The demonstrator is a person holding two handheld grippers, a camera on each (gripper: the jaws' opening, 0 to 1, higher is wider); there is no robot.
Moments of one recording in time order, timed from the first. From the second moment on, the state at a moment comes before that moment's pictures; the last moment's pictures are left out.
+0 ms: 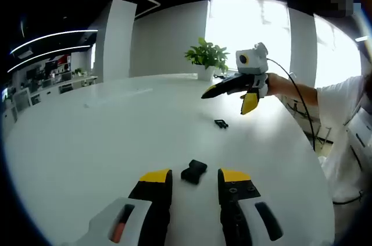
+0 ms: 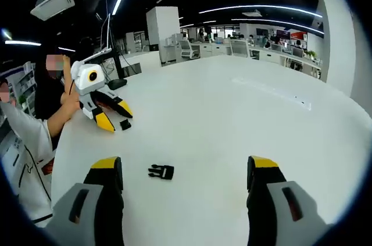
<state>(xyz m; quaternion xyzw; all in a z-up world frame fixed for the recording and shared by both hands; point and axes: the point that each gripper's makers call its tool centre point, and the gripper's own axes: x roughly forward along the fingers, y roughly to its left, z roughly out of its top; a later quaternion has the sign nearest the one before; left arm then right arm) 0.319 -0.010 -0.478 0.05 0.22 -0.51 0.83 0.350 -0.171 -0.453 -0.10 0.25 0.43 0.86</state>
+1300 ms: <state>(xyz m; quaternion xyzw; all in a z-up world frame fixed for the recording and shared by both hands) 0.324 -0.007 -0.478 0.02 0.22 -0.51 0.83 0.345 -0.154 -0.451 -0.49 0.28 0.57 0.60</state>
